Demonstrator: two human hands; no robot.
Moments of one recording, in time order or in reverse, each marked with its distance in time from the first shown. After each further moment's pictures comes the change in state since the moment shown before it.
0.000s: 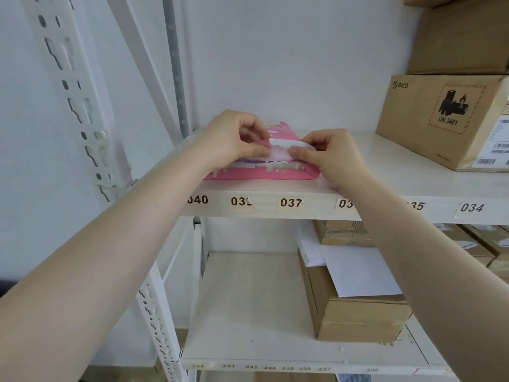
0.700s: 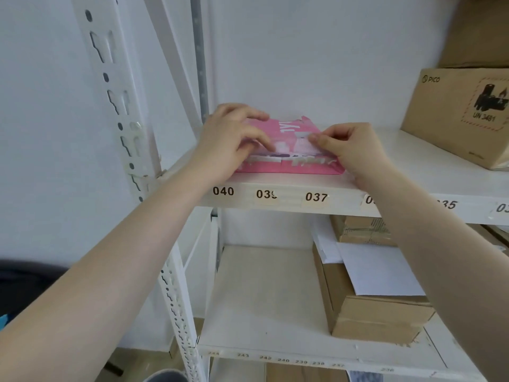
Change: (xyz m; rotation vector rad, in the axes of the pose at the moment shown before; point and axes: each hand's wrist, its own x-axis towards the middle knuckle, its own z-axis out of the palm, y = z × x) left_hand -0.033 -0.031 -0.017 0.502 0.219 0.270; right_hand 0.008 -0.003 0.014 0.072 0.070 0.078
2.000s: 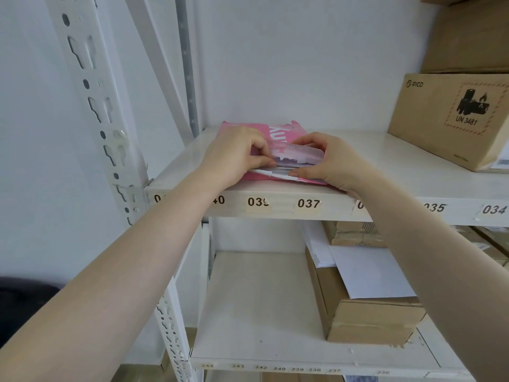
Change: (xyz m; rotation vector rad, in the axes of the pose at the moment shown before) left_hand 0.022 0.010 0.024 -0.232 -0.155 -0.134; right_hand 0.002 0.005 0.001 -0.348 -0.205 -0.042
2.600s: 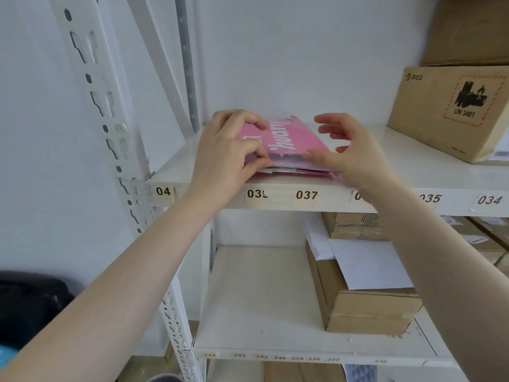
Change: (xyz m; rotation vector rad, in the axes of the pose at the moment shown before) left_hand -0.045 0.014 -0.003 0.239 0.336 0.230; right_hand -0.036 -0.007 -0.011 0.166 0.230 -0.033
